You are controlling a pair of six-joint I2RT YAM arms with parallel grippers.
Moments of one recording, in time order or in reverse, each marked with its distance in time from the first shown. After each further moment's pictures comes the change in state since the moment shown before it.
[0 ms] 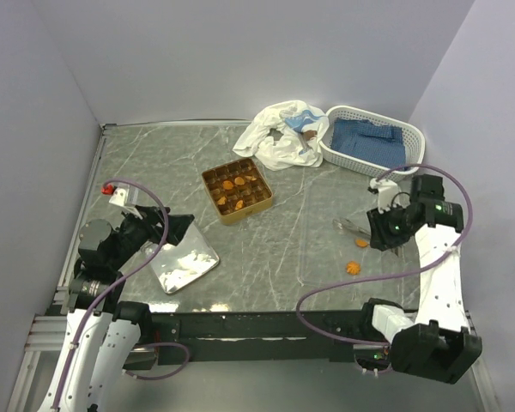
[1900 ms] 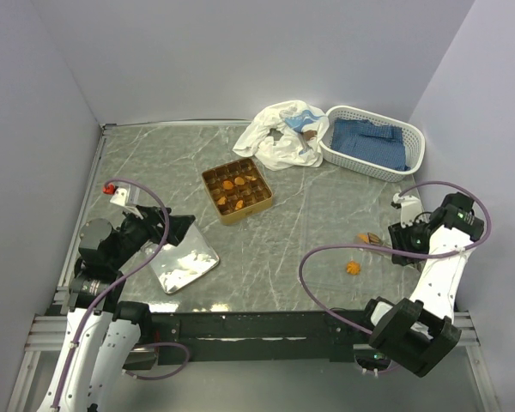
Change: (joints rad) left arm 0.000 0.006 -0.001 0.000 0.017 0.000; right arm -0.407 0.002 -0.087 -0.063 0.016 -0.329
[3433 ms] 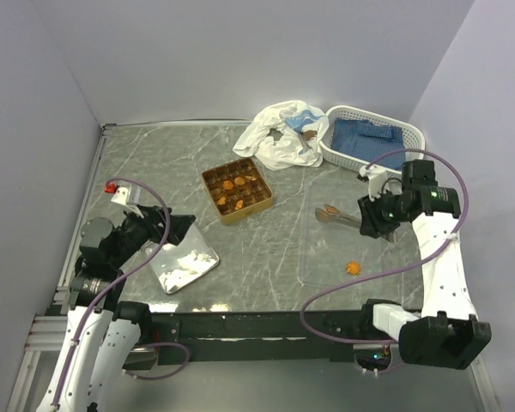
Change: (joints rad) left arm 0.000 0.011 0.000 0.001 0.003 0.000; right arm 0.456 0.048 0.188 0.047 -0.077 0.285
